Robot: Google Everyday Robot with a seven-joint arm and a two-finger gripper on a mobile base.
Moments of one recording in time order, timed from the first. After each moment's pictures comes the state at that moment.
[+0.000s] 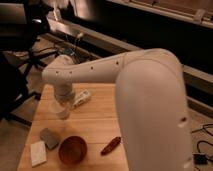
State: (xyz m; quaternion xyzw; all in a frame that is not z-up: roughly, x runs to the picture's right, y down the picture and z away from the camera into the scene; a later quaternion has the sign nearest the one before) arm -0.184 0.100 0.727 -0.30 0.14 0.53 0.78
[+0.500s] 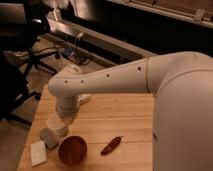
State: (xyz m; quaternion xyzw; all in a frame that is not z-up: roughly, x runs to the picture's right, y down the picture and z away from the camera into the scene) arm -0.172 0.159 0.666 -0.36 0.13 0.52 0.76
